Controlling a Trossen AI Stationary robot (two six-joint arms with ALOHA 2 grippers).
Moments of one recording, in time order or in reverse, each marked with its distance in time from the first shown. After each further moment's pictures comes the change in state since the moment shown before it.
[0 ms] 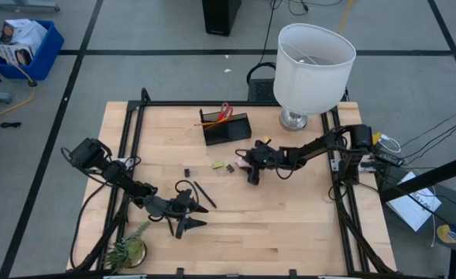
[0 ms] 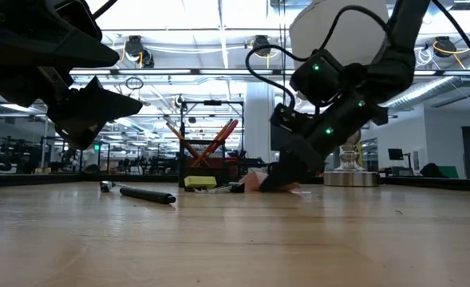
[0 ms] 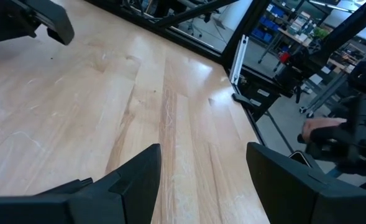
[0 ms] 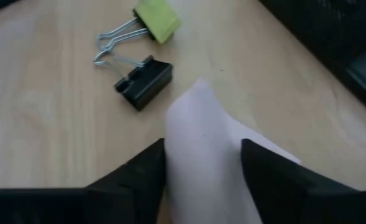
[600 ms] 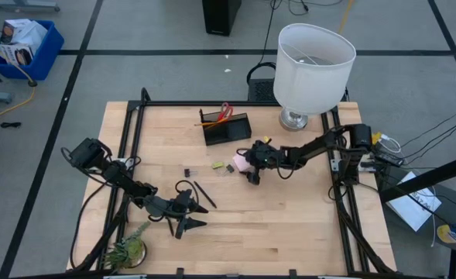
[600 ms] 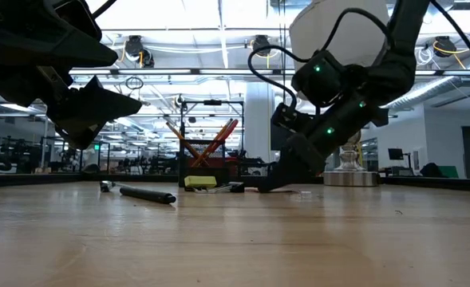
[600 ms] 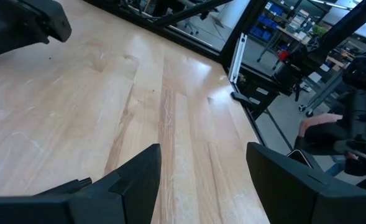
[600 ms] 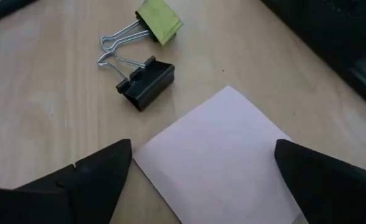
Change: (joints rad) left arm 0.000 0.000 0.000 -0.001 0.006 0.009; right arm -0.030 0.000 0.000 0.072 -0.044 0.009
